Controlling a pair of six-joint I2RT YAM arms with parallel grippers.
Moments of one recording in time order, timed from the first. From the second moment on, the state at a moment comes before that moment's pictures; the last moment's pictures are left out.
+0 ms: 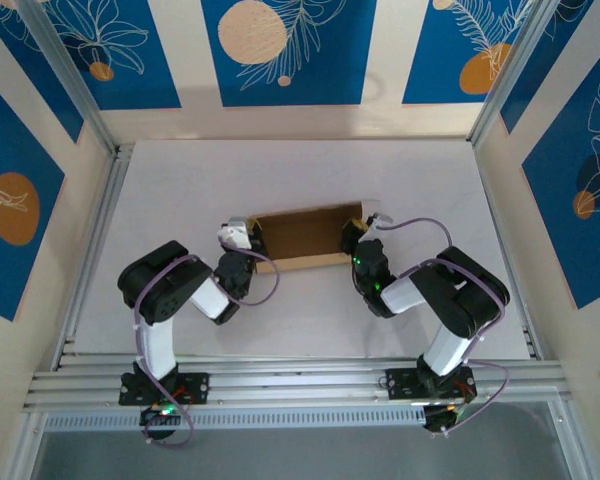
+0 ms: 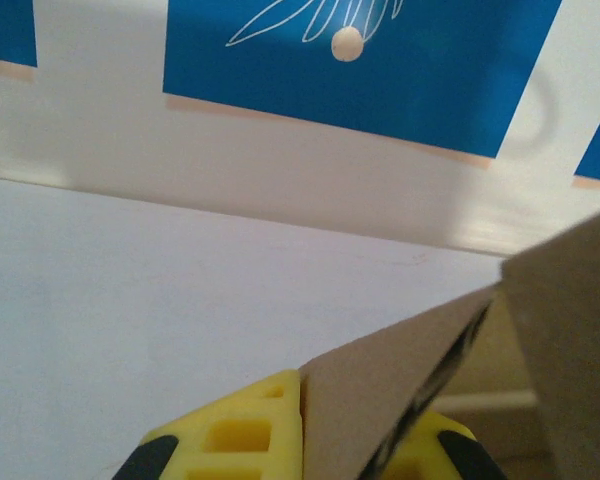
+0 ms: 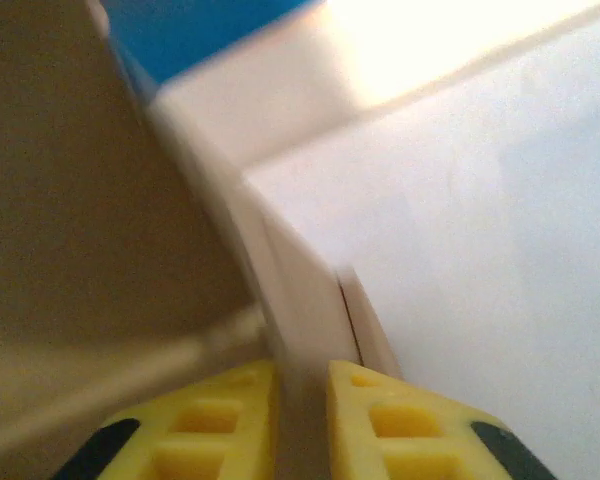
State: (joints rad) left arm -0.69 1.92 0.46 1.47 -0.56 -0.21; right arm 0.61 1.69 0.40 1.06 0.54 0.56
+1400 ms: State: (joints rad) left arm -0.70 1.95 0.42 1.39 -0.43 -0.07; right arm 0.55 1.65 1.39 -0.56 -0.11 0.65
